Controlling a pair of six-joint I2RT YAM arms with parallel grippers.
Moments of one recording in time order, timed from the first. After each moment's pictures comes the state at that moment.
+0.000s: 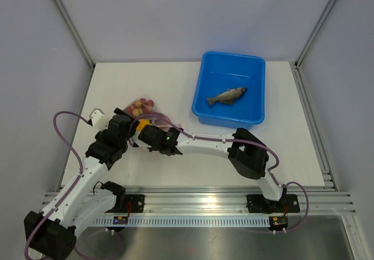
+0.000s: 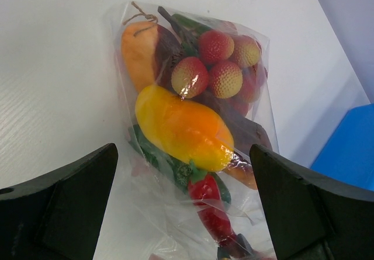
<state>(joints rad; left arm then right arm) -0.38 0.82 0.64 -0.53 -0.61 -1.10 1.20 2.11 1.66 -0.55 0.42 -0.49</state>
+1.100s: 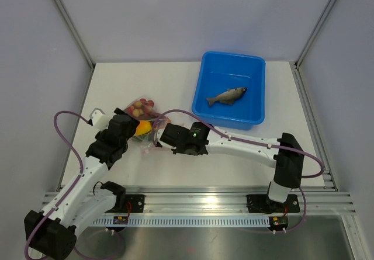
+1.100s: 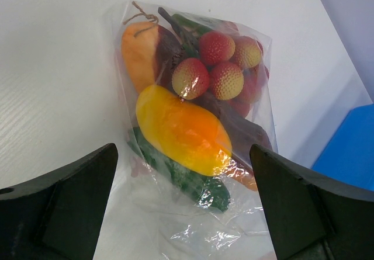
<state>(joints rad) -0.38 0.82 0.64 -0.53 -0.61 -1.10 1.21 1.75 1.52 -0.98 0.40 -0.31</state>
